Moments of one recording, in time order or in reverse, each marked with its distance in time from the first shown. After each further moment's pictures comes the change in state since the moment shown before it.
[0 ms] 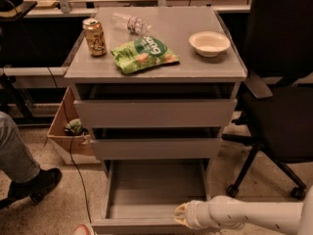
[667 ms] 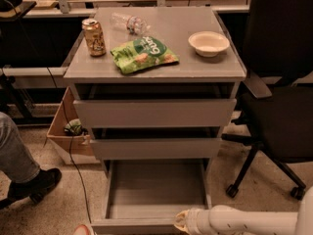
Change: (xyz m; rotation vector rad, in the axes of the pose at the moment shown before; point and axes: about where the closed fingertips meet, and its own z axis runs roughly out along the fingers) arm 0.023 0.021 0.025 0.015 -0.011 0.008
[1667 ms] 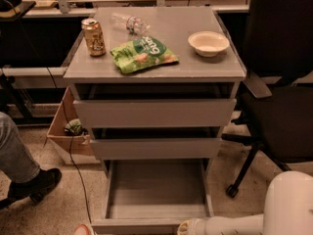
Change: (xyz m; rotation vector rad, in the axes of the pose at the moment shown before) arm 0.068 0.021 0.051 0.026 0.111 0.063
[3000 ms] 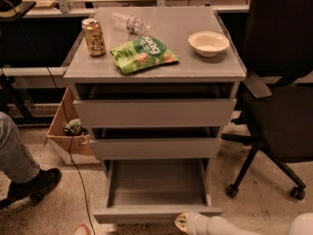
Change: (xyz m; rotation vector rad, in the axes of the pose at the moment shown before) arm 0.009 -0.045 0.043 0.146 -0.133 -0.111
